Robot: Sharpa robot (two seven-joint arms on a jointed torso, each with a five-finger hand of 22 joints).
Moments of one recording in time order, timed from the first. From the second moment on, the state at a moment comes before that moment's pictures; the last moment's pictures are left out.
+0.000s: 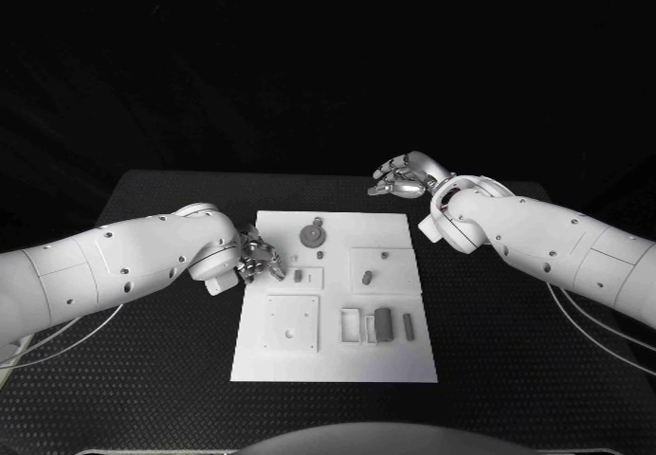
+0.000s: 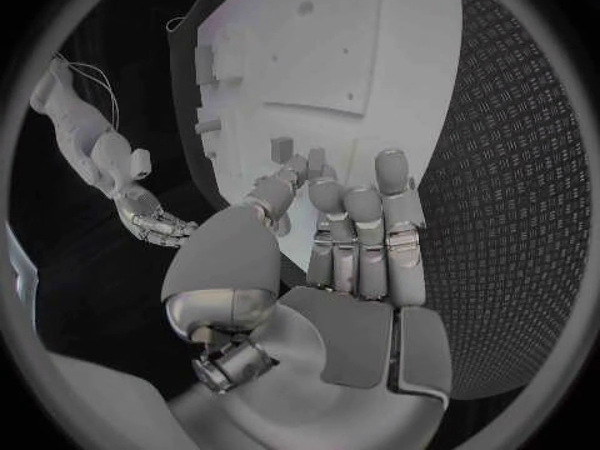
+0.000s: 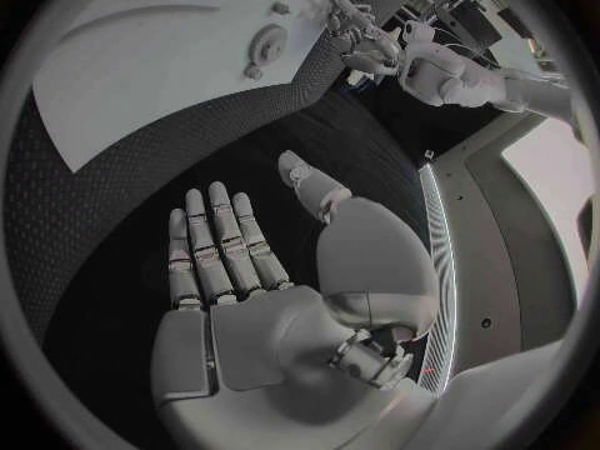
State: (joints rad) left arm 1.30 -0.64 -0.24 1.26 -0.77 -0.01 -0.59; left_hand 0.96 -0.02 0.58 -0.29 0.05 1.14 0.02 0.26 0.82 1.33 -0.08 0.95 0.76 1.17 -0.14 1.25 0.63 0.01 1.29 -0.24 0.37 1.31; right arm 1.15 -0.59 0.06 1.09 -0.96 -0.34 0.05; right_hand 1.04 -0.11 0.58 -0.27 0.05 0.70 0.19 0.25 0.43 0.91 0.20 0.20 0.07 0.67 0.23 0.33 0.40 0.12 0.34 0.23 0.21 1.24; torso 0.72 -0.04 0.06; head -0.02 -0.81
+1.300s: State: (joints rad) left arm 1.30 -0.64 -0.24 1.26 -0.77 0.01 -0.59; left_hand 0.96 -0.02 0.58 -0.29 0.05 1.14 0.02 0.26 0.82 1.33 -0.08 0.95 0.76 1.17 -0.15 1.25 0.63 0.01 1.29 -0.24 0.37 1.31; right arm 1.15 -0.59 0.06 1.09 -0.96 -0.33 0.05; right_hand 1.04 -0.11 0.58 -0.27 0.05 0.70 0.19 0.25 0.43 0.91 0.20 0.20 0.07 0.67 0.23 0.33 0.39 0.12 0.34 0.23 0.21 1.25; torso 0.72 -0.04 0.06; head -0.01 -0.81
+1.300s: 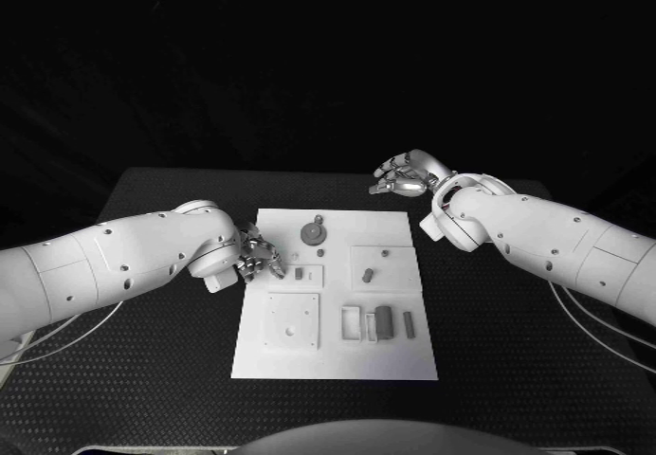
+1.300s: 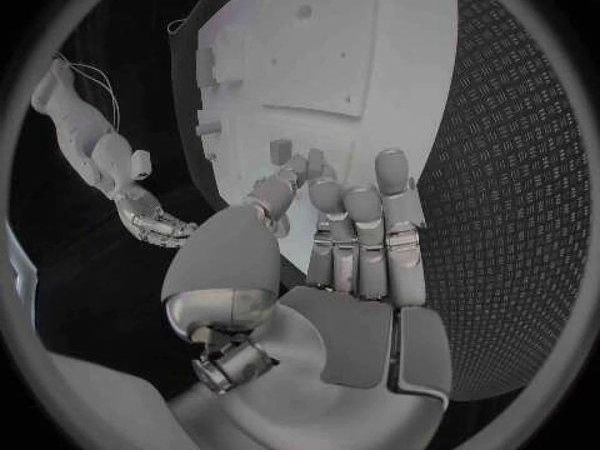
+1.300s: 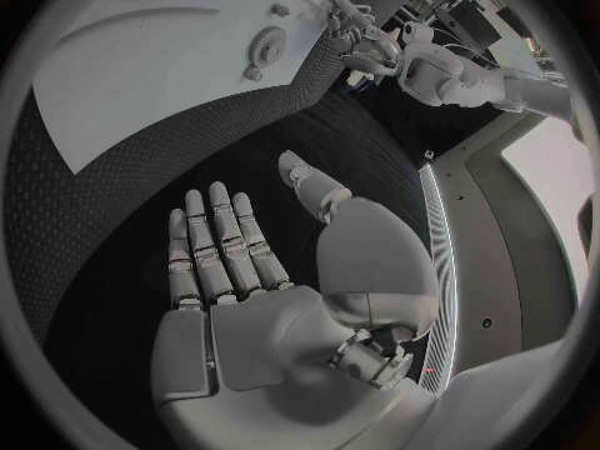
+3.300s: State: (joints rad) left arm 1.30 -0.64 -0.24 1.25 -0.80 0.02 -0.60; left_hand 0.93 -0.05 0.58 -0.29 0.04 1.14 0.02 0.29 0.84 1.34 -0.09 0.96 0.75 1.16 -0.15 1.27 0.62 0.01 1.29 -0.24 0.37 1.31; right arm 1.15 -0.59 0.06 1.09 -0.96 -0.32 0.05; right_hand 1.04 -0.11 0.58 -0.27 0.05 0.69 0.18 0.26 0.43 0.92 0.20 0.18 0.07 0.66 0.24 0.32 0.38 0.12 0.34 0.23 0.20 1.26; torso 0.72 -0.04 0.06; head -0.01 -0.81
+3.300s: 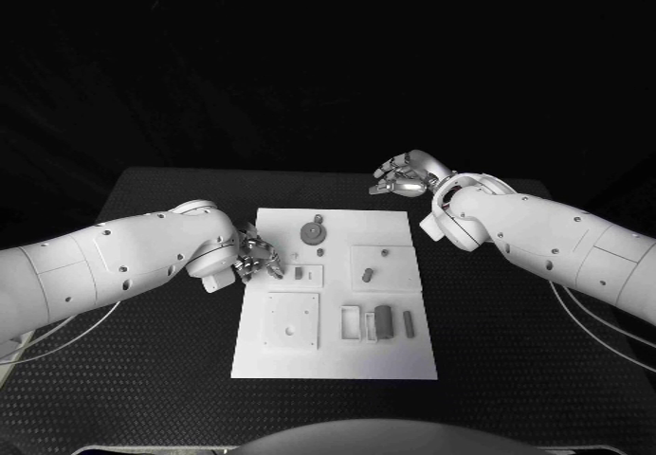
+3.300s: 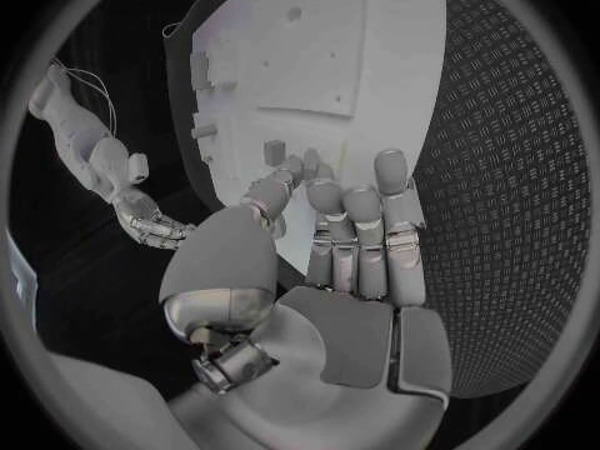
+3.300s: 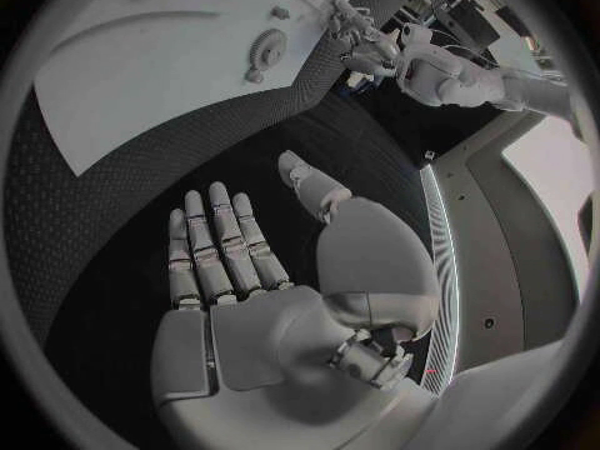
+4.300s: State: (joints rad) left arm 1.30 -0.64 -0.23 1.25 -0.80 0.00 -0.59; left_hand 0.93 -0.05 0.58 -0.29 0.05 1.15 0.02 0.29 0.84 1.33 -0.09 0.96 0.75 1.16 -0.15 1.27 0.62 0.01 1.29 -0.24 0.37 1.31; right arm 1.15 -0.59 0.06 1.09 -0.96 -0.32 0.05; right_hand 1.04 -0.11 0.58 -0.26 0.05 0.69 0.18 0.26 0.43 0.92 0.20 0.17 0.07 0.66 0.24 0.32 0.38 0.12 0.34 0.23 0.20 1.26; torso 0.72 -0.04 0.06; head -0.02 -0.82
